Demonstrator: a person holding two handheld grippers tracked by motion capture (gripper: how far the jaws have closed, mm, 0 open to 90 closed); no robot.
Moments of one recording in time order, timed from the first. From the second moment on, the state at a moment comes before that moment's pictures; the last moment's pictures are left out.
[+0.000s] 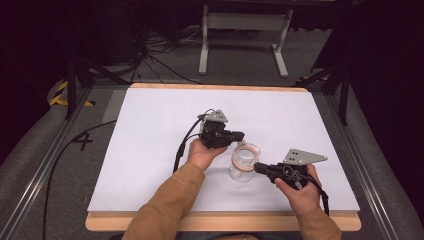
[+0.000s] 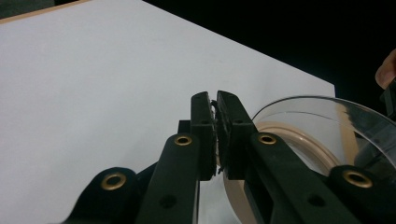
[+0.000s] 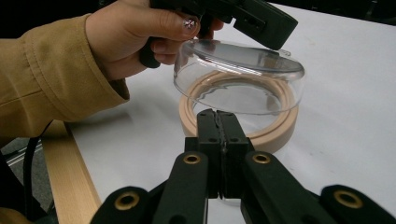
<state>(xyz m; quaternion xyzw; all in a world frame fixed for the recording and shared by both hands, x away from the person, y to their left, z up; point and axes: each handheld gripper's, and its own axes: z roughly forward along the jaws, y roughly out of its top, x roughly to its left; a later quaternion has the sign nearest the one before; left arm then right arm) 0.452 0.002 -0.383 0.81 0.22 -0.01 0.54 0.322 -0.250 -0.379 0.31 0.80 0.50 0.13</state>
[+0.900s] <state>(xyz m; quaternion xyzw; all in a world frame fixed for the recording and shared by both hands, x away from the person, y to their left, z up) 0.417 0.064 -0.363 0.83 0.25 0.05 0.50 0.339 -0.252 -0.353 0.28 0.80 0.51 0.14</state>
